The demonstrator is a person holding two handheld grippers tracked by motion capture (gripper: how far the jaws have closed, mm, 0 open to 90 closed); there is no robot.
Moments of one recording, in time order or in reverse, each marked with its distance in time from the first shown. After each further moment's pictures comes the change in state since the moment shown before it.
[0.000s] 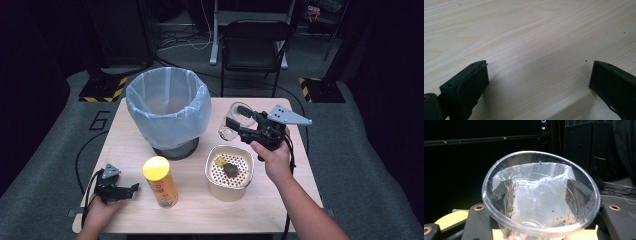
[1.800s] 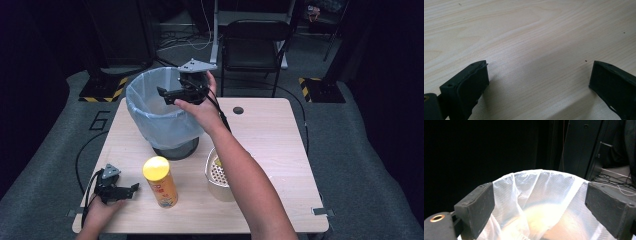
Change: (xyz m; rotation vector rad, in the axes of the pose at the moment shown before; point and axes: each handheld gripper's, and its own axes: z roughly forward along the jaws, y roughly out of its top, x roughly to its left) left arm 0.000 0.000 -0.001 0.006 -0.004 0.001; right arm 0.031 0.046 0.206 0.226 -0.052 -0.072
